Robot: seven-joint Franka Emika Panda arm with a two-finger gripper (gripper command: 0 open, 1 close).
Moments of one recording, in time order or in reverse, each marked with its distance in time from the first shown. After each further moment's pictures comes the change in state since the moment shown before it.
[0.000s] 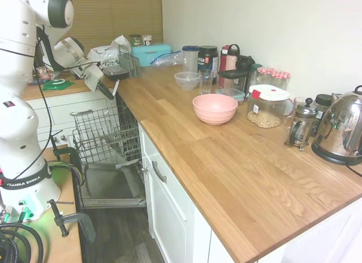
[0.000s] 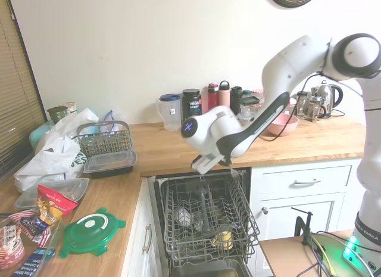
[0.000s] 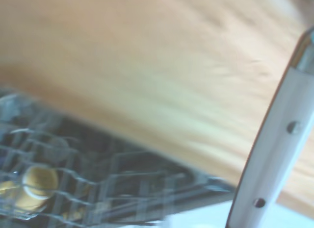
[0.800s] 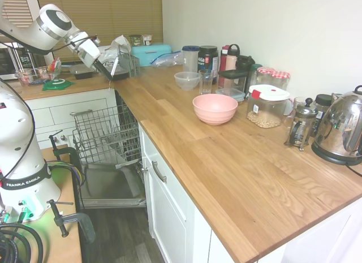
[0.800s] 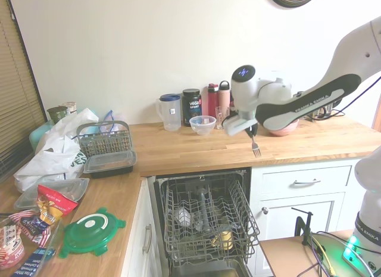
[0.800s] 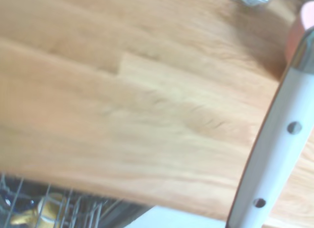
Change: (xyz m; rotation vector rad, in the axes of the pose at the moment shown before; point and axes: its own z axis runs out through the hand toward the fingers) arm 0.127 0.139 -0.041 0.159 -0.098 0.139
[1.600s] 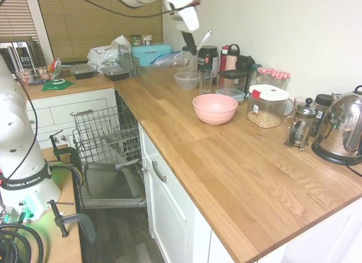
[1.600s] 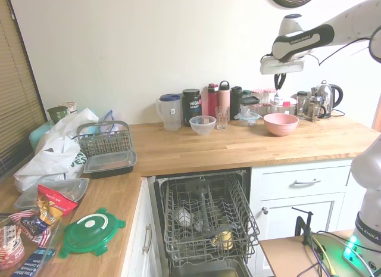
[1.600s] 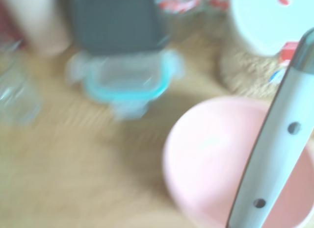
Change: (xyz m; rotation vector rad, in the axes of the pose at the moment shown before) arm 0.389 0.055 0.109 0.054 -0.268 0.320
